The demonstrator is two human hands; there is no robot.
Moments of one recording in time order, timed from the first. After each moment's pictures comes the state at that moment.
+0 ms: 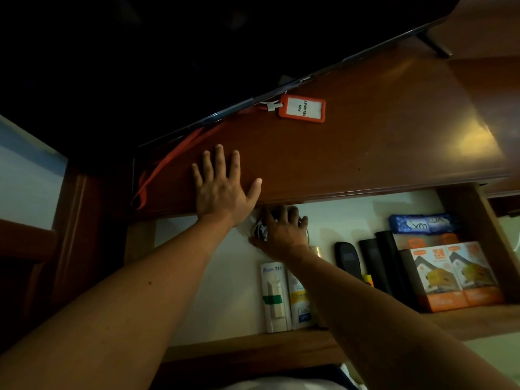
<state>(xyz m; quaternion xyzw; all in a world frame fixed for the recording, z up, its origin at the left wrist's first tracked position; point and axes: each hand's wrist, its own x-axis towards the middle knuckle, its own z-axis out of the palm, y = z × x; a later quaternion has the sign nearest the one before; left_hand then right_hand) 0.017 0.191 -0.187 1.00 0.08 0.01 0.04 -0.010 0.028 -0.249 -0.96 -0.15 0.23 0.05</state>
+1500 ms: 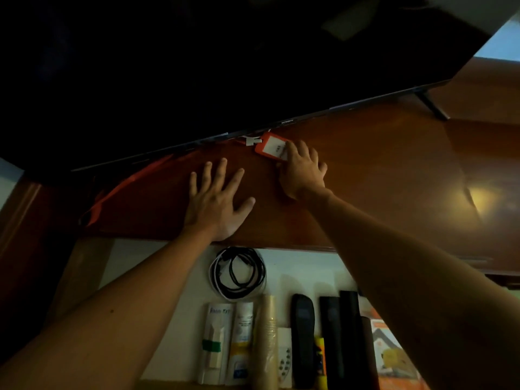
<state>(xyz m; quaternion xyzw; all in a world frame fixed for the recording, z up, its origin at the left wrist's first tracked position) 0.080 0.143 -0.183 0.99 0.09 -0.02 0.07 0.213 -0.032 -0.154 -0.96 -0.17 0.09 0.18</state>
